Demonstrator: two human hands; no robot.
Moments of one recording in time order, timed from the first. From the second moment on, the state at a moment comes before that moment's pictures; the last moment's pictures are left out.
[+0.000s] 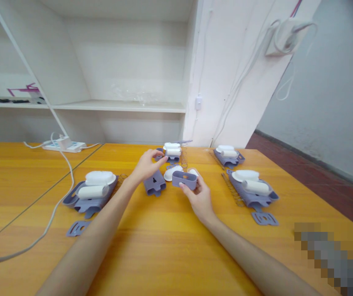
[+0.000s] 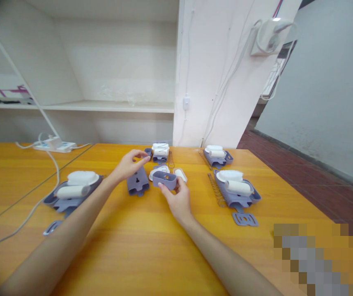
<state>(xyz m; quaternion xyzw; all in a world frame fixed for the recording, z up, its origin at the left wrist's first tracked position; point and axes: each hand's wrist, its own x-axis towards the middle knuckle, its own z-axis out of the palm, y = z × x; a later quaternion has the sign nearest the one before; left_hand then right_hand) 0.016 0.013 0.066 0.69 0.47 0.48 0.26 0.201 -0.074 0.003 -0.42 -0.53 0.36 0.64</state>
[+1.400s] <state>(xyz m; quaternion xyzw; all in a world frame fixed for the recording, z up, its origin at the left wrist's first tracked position) 0.035 0.011 0.079 0.59 0.43 0.52 0.44 0.205 -0.070 -0.005 -0.56 -0.64 0.25 0.47</state>
